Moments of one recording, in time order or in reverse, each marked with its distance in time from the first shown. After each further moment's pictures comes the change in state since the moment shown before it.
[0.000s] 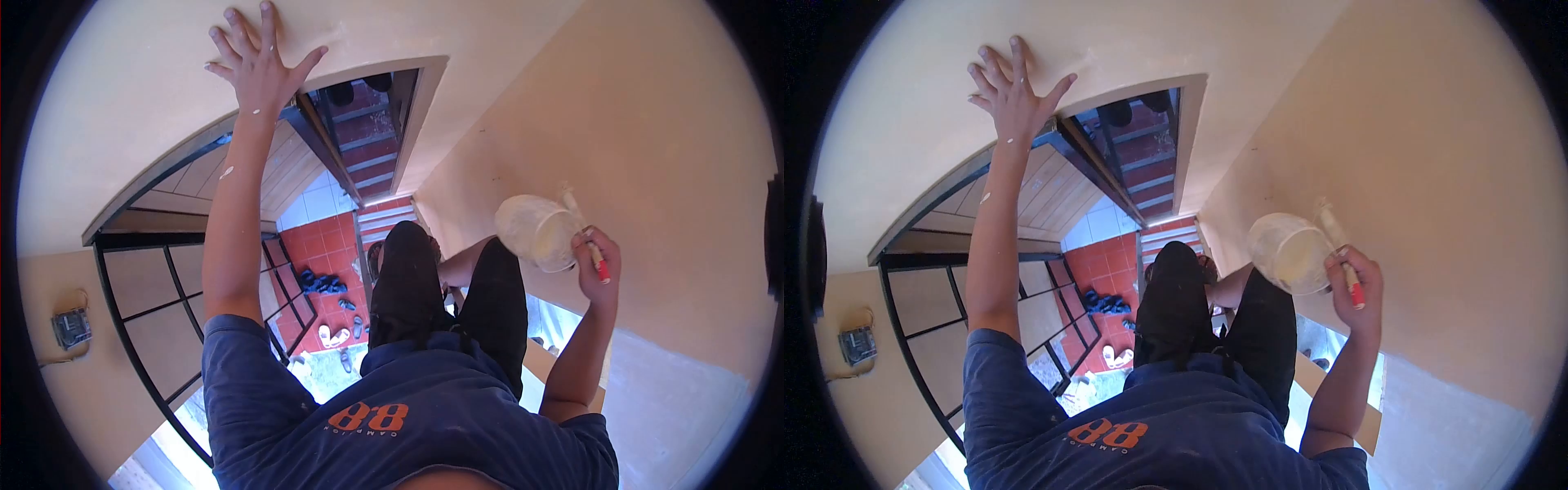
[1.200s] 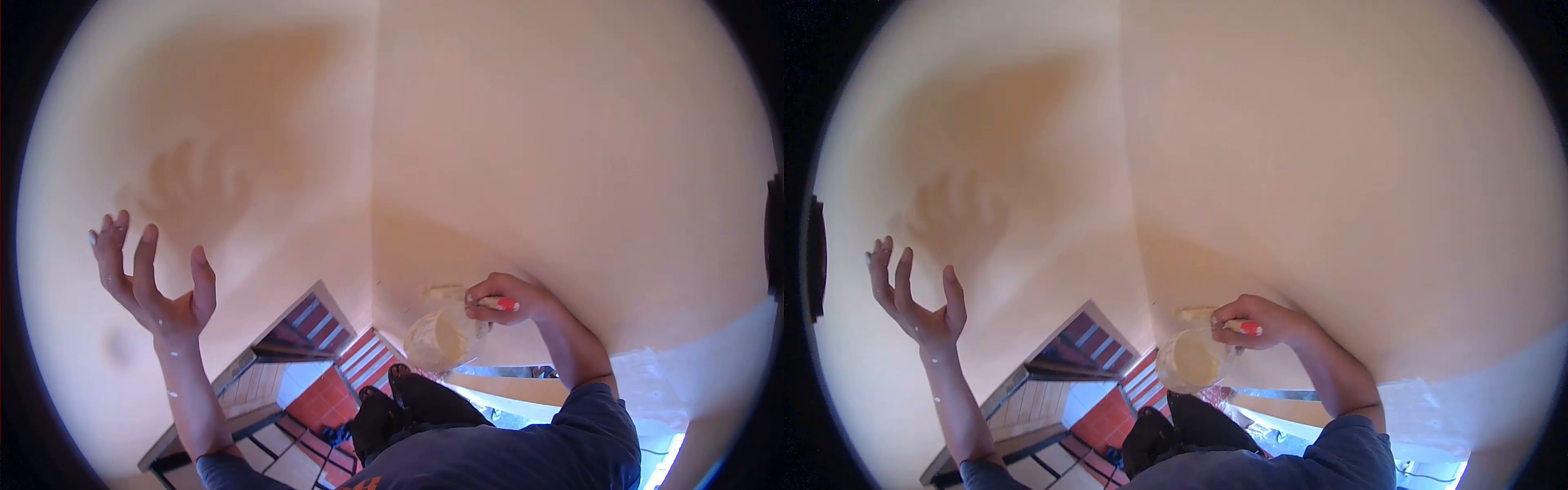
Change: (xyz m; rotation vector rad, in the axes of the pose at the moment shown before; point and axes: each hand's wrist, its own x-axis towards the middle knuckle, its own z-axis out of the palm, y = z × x) left_hand 0.270 0.081 -0.165 -0.472 0.460 0.508; right_hand 0.112 -0.123 -0.122 0.126 -0.508 0.058
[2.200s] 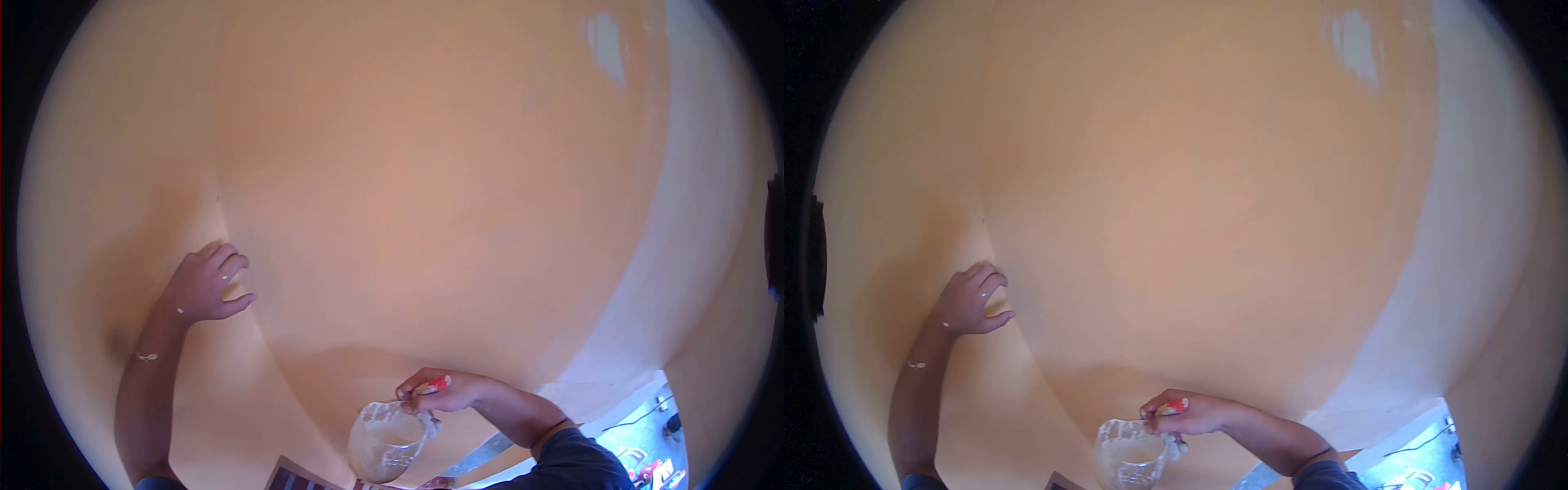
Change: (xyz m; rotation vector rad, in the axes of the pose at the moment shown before) left_hand 0.089 0.001 0.182 -0.601 -0.262 0.426; right_hand -0.002 -0.040 0.045 0.109 0.317 -0.084
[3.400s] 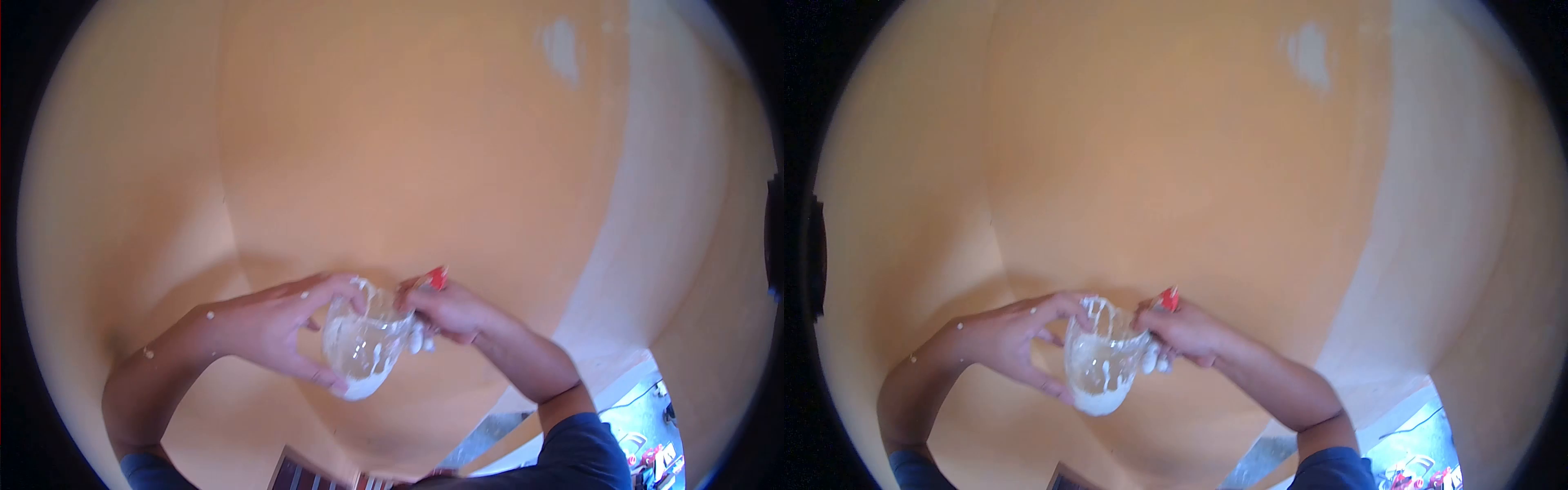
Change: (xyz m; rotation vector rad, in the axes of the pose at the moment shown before) left_hand -0.027 0.168 -0.030 -1.074 -0.502 0.184; right_hand -0.010 -0.009 0.056 0.316 0.594 0.094
